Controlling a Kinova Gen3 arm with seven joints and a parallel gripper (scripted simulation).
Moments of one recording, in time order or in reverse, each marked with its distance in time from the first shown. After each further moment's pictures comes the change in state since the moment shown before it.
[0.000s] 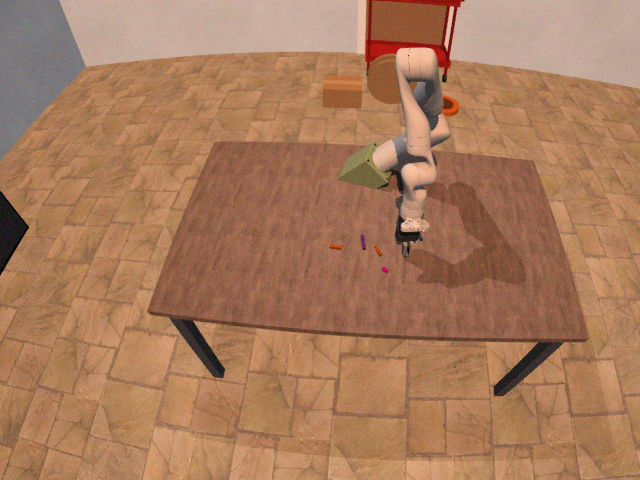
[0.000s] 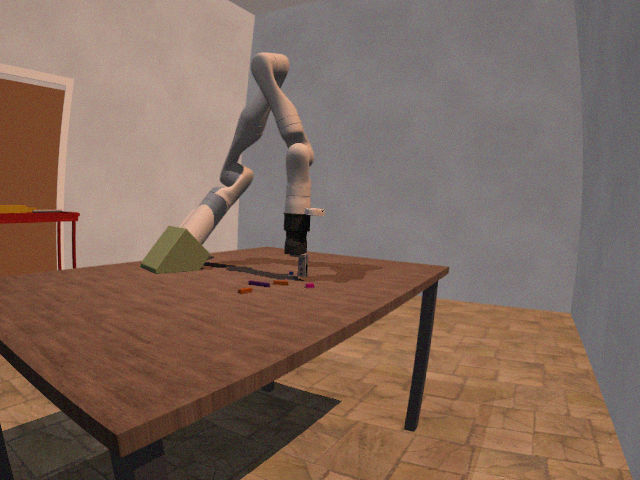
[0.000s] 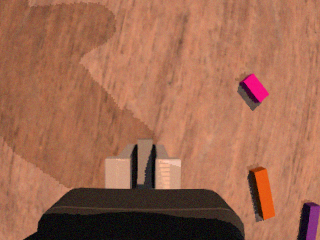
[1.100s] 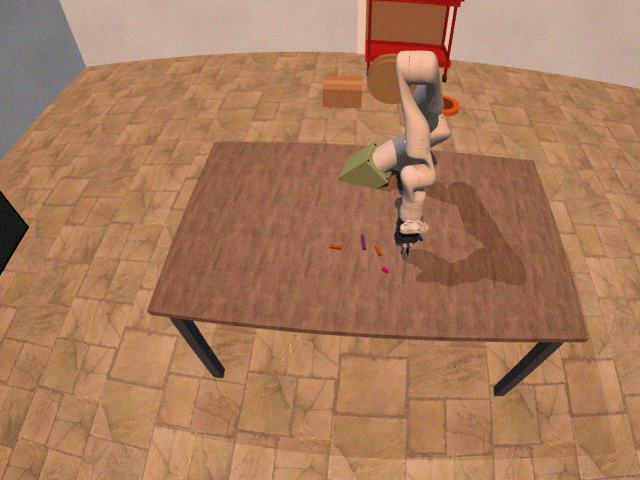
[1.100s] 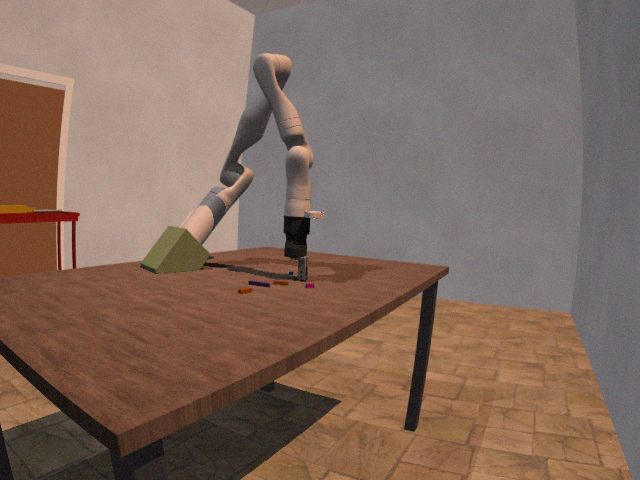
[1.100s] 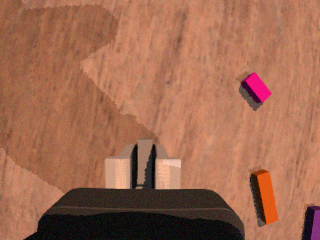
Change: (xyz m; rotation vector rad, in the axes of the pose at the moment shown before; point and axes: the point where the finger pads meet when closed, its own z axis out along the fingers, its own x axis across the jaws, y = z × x) arm 0.002 -0.001 0.008 0.004 0.002 0.003
